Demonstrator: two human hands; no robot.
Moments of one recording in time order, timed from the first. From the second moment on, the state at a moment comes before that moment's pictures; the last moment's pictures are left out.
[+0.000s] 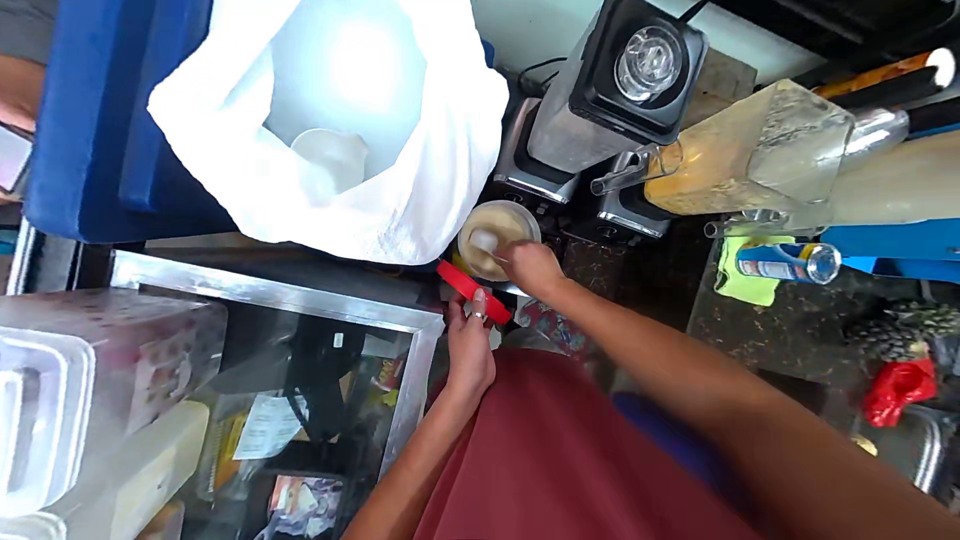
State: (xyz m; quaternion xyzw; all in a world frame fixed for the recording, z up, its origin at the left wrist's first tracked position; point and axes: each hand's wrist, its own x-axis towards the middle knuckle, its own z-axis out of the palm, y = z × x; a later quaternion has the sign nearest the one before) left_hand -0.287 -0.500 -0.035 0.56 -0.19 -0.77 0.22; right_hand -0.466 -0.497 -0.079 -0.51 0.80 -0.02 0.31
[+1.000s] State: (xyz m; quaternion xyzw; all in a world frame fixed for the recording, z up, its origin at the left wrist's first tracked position) left_hand -0.305 -0.491 -0.023 0.54 -0.23 -0.77 0.25; right_hand -0.541 -0.487 -0.068 -0.40 0.76 -0.20 0.47
